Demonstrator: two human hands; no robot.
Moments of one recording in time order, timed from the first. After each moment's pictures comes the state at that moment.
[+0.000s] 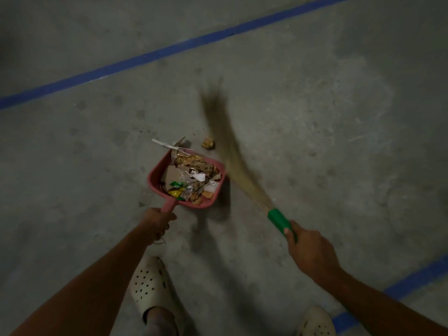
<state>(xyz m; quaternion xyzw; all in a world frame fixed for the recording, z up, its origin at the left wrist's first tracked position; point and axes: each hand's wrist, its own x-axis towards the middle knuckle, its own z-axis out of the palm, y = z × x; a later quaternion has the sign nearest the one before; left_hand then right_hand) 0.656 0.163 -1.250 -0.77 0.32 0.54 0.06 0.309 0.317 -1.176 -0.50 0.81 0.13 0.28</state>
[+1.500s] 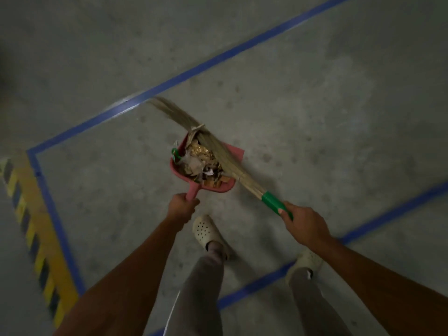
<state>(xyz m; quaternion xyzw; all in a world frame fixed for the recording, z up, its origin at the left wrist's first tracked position) 0.711 0.188 -0.942 -0.75 0.41 0.52 0.03 0.403 0.326 -0.905 -0.50 0.79 0.06 0.35</state>
